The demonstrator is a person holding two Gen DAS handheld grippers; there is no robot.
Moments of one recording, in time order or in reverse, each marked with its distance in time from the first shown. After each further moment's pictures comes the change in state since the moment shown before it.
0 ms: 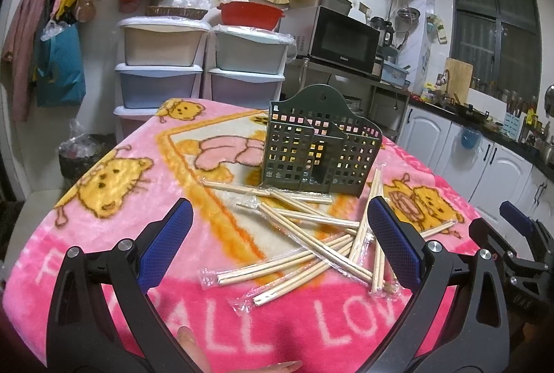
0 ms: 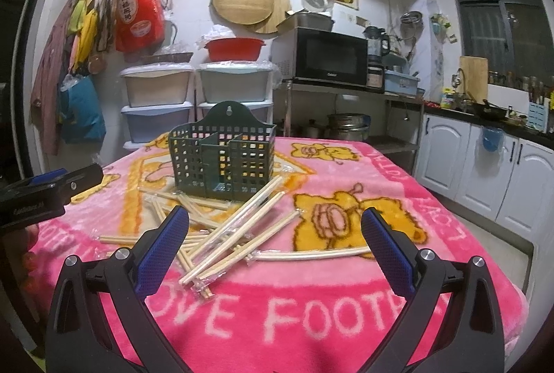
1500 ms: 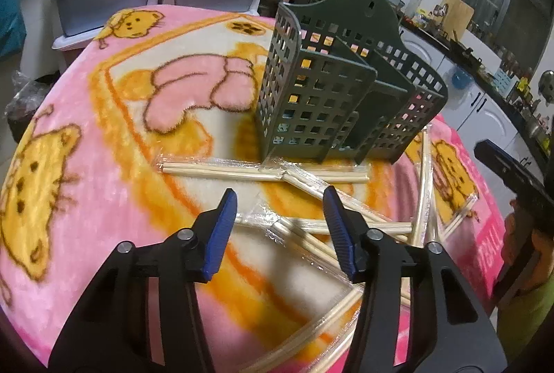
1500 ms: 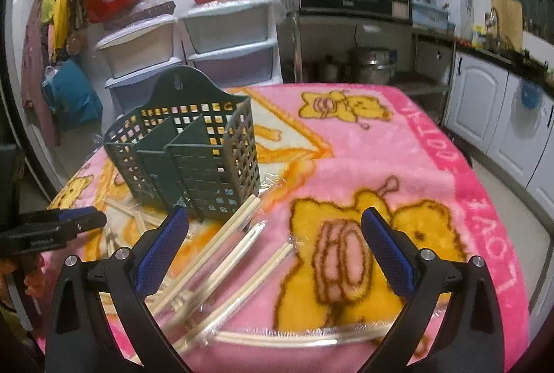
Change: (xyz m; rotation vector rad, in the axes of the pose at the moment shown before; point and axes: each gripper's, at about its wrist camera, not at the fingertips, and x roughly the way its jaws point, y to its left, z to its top) left arm 0.161 0.044 0.031 0.002 0.472 -0.155; right arm 0.170 -0.056 0.057 0.099 0.327 0.123
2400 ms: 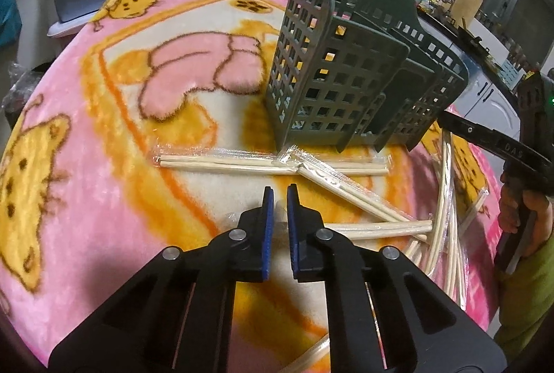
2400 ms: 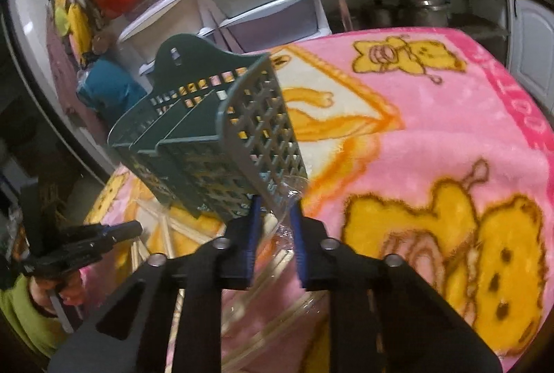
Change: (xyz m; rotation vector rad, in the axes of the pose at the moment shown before) left arm 0.020 0.009 0.004 -0.006 0.077 0.008; right arm 0.069 -0.013 0.019 0.057 0.182 0.293
